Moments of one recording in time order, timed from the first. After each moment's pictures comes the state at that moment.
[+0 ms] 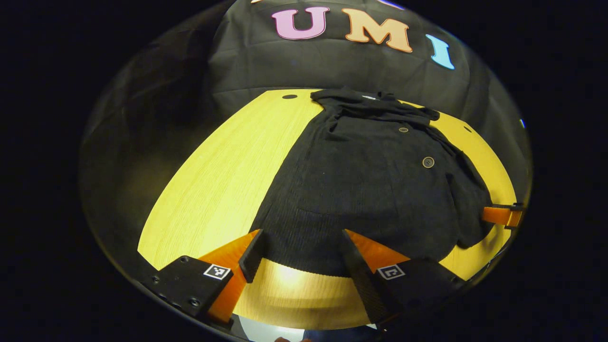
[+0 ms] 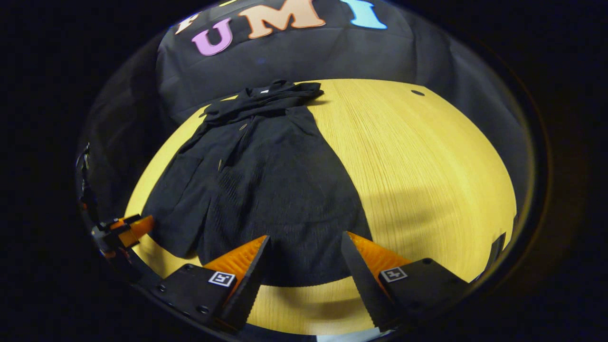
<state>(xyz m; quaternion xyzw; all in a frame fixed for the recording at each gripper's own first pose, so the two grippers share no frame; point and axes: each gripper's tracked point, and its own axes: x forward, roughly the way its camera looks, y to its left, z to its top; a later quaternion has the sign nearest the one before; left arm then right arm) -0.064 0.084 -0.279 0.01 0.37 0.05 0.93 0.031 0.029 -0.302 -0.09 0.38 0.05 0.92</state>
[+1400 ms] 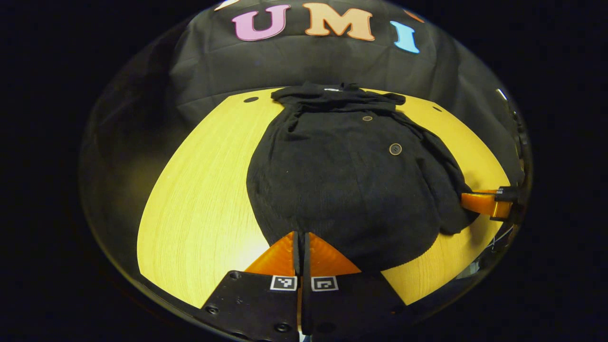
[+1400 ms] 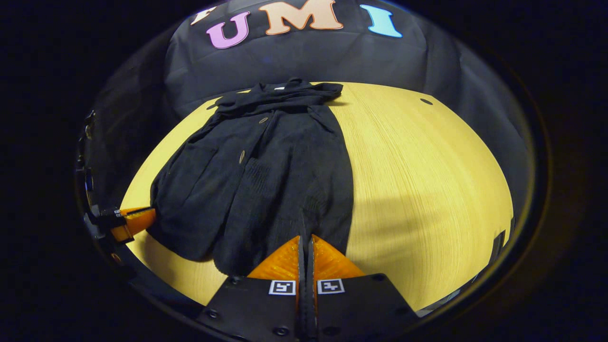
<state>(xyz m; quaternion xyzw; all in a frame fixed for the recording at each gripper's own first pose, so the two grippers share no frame) -0.055 0.053 -0.281 0.06 0.38 -0.06 0.92 0.023 0.078 -0.312 -0.08 0.37 0.04 0.93</state>
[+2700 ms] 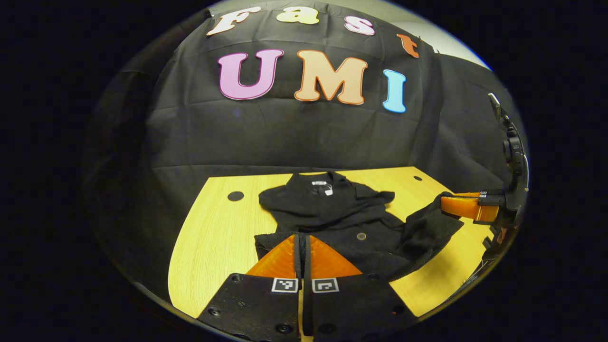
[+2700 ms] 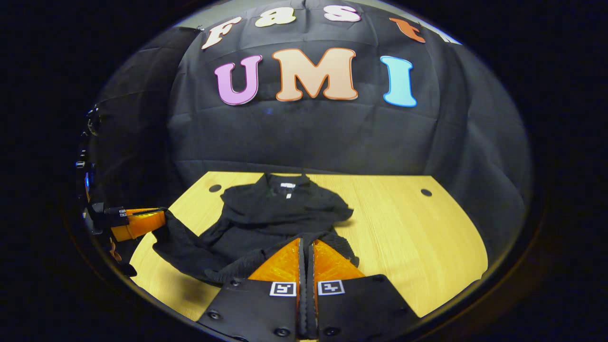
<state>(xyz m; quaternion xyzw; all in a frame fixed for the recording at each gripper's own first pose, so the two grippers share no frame) 0.127 0.039 -0.094 0.02 0.19 -0.14 0.97 0.149 0.162 -0.100 -0.11 0.17 0.04 0.98</state>
